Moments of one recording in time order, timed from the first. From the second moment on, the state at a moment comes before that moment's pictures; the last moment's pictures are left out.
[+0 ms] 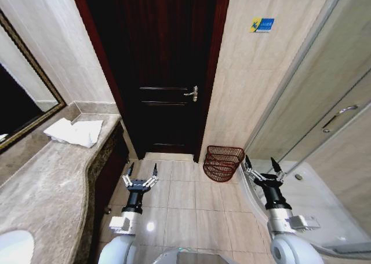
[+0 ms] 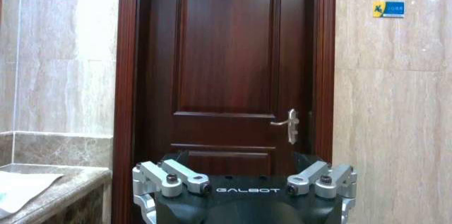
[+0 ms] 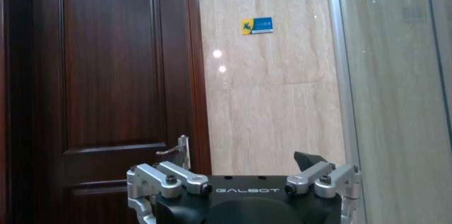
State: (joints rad) left arm 1.81 -1.61 -0.52 -2.27 0.01 -0.21 0.05; right arm -1.74 1.47 0.72 2.33 0.30 0.12 -0.07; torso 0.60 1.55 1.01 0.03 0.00
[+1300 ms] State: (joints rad) left arm 1.86 -1.61 -0.50 -2.34 -0.01 -0.23 0.05; right arm -1.76 1.47 0.73 2.36 0.30 0.15 -0.09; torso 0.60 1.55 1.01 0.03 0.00
